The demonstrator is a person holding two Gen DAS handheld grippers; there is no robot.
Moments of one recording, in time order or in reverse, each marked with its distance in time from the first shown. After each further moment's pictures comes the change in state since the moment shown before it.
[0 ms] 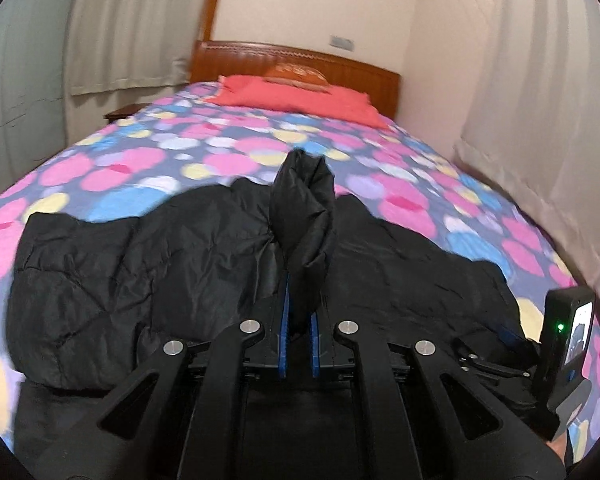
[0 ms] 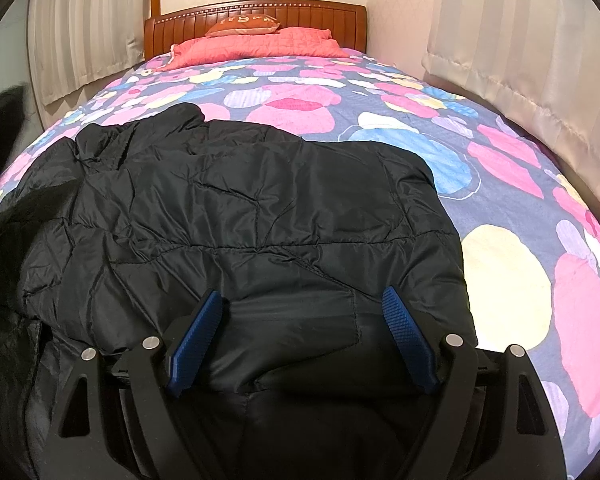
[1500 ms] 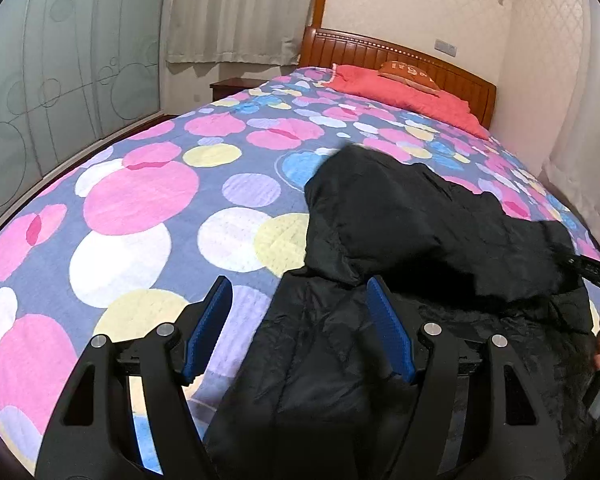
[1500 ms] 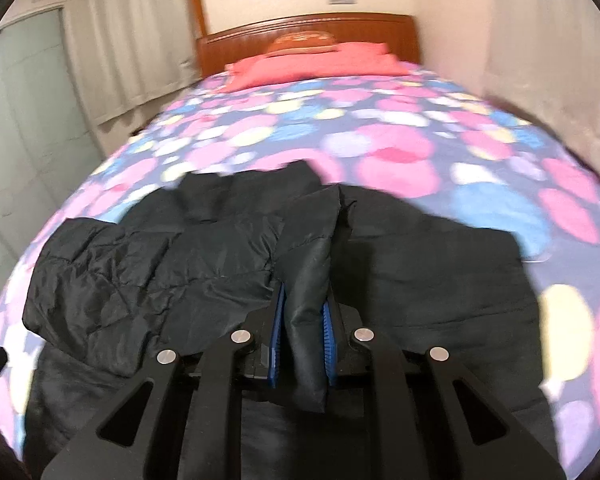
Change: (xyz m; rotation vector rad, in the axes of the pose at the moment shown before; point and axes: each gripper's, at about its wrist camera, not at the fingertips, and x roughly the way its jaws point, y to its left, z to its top) left arm -0.111 0.173 -0.046 -0.166 0.038 0.288; right arm -0.038 0.063 0.056 0.028 -0.027 0.189
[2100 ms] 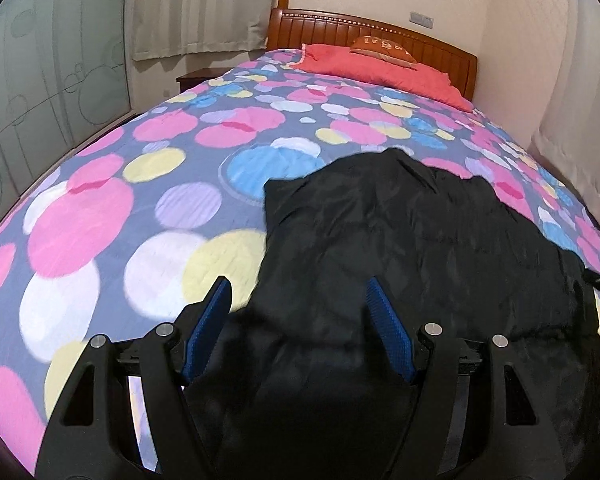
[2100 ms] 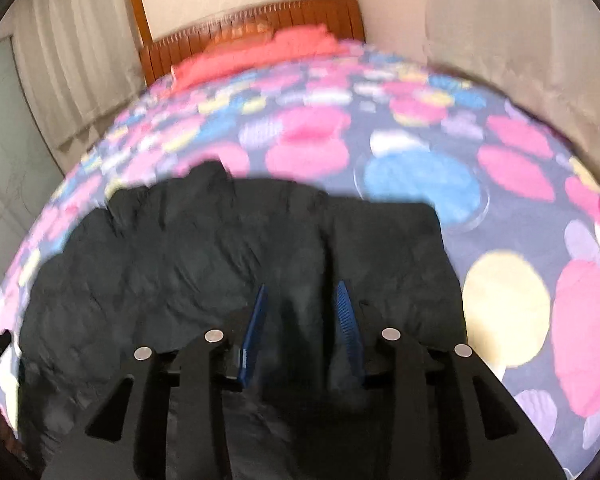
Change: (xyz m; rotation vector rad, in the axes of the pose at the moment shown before) left arm 0.064 -0.047 0.036 0.088 0.065 -0.048; right arm -0.009 -0.061 0.003 0.121 0.025 -0.052
